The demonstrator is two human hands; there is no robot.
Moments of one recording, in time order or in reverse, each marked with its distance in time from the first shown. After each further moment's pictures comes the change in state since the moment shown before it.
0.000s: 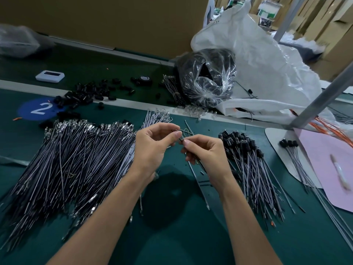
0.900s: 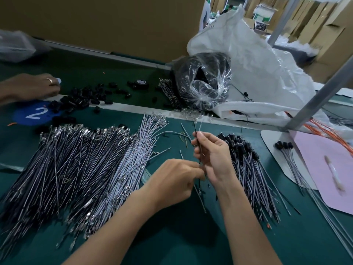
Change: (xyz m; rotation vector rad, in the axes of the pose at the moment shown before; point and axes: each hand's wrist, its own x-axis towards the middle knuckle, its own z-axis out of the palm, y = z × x) left_hand -0.029 -0.016 0.016 0.940 -0.679 0.683; right_hand 0.009 -0.006 -0.010 0.378 0.218 0.180
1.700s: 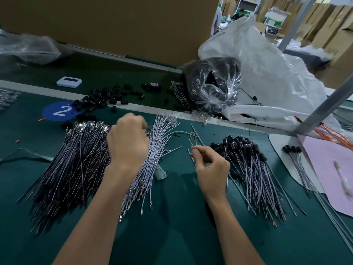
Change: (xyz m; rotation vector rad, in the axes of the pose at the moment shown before) left_hand -0.015 -0.023 -0.089 0.401 0.460 -0.865; right_hand -0.036 0.041 0.011 -0.759 0.178 -0.545
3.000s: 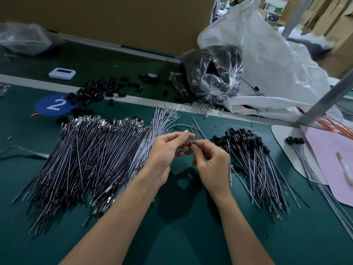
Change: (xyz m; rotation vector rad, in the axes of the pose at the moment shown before) left_hand -0.034 0.027 0.052 -1.376 -0.629 -0.477; right_hand 0.001 -0.004 0.000 0.037 -0.126 -0.072
